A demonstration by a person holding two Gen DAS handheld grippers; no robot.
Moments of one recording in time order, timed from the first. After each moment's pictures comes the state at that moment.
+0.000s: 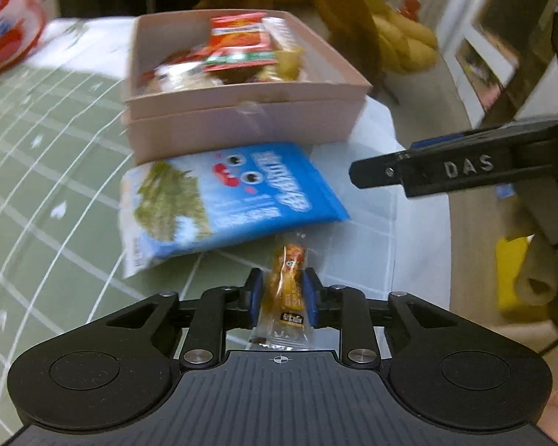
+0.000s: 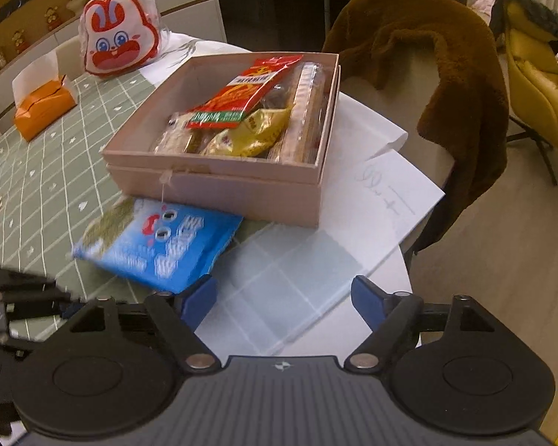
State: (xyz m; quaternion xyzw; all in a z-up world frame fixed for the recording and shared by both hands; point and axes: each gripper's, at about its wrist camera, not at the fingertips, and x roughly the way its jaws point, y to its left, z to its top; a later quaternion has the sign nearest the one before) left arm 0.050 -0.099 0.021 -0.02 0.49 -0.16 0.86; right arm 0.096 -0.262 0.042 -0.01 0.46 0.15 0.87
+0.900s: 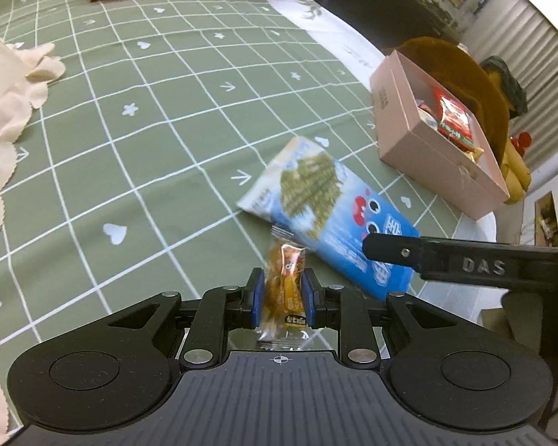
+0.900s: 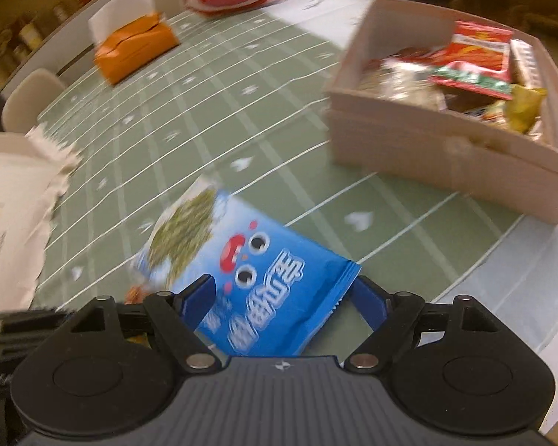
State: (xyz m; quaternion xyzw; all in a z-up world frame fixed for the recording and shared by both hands) left arm -0.037 0.059 0.025 -0.23 0.47 0.03 0.85; right arm 0.057 -0.101 0.025 -0.02 0.51 0.26 0.82
